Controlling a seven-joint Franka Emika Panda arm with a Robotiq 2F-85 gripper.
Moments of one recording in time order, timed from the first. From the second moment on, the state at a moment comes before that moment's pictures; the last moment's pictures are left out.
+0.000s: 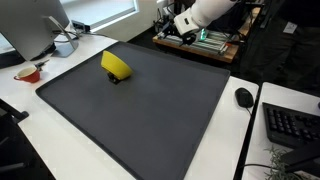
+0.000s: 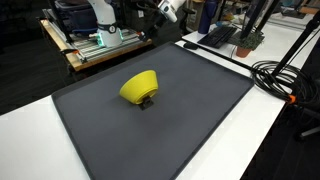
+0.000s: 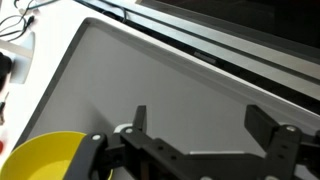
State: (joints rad) arm 0.20 0.07 0.27 -2.48 -0.61 1.88 0.39
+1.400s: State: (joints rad) arm 0.17 0.15 0.18 -2.49 -0.90 2.03 -0.27
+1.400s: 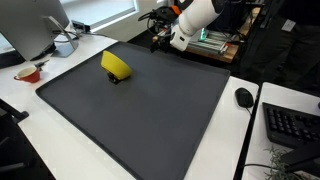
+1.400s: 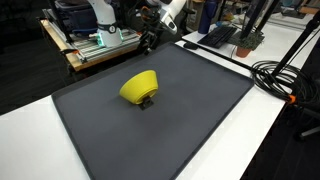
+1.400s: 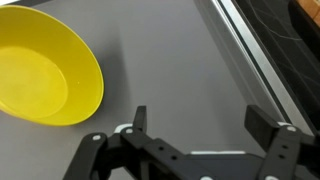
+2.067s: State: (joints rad) arm 0.11 0.10 0.14 -2.59 -1.32 2.28 -0.49
